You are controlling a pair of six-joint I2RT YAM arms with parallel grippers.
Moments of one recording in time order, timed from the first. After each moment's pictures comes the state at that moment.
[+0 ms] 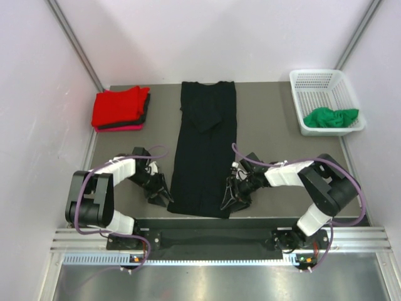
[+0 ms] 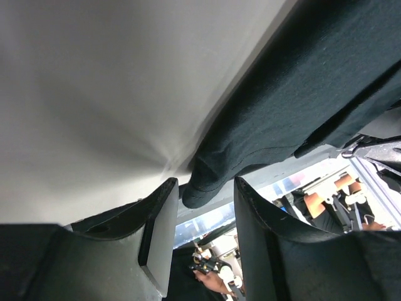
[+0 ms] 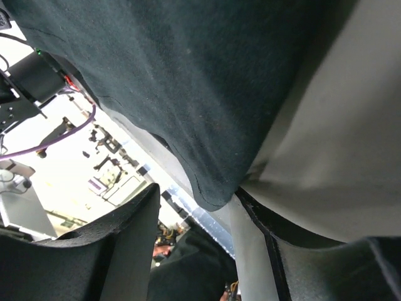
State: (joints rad) left arm -0.11 1.48 0.66 -0.80 0.56 -0.43; right arm 0.65 1.63 0.61 -0.20 -0.78 0.80
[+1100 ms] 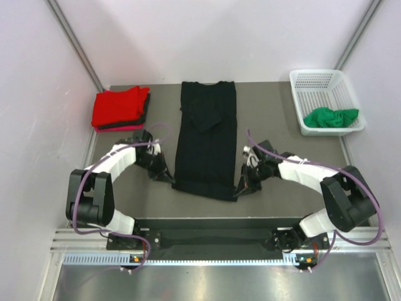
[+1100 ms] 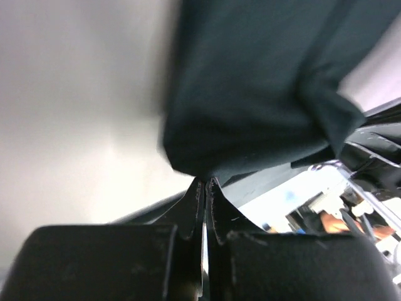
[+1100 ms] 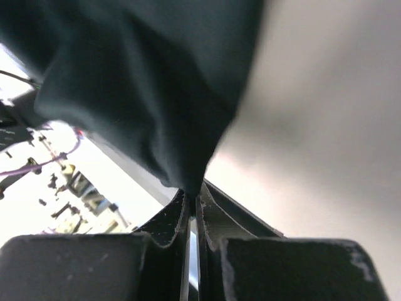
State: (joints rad) left arm -0.14 1.49 0.83 -0.77 0.58 -0.45; right arm 0.53 1.46 0.66 -0.42 -0.63 0.63
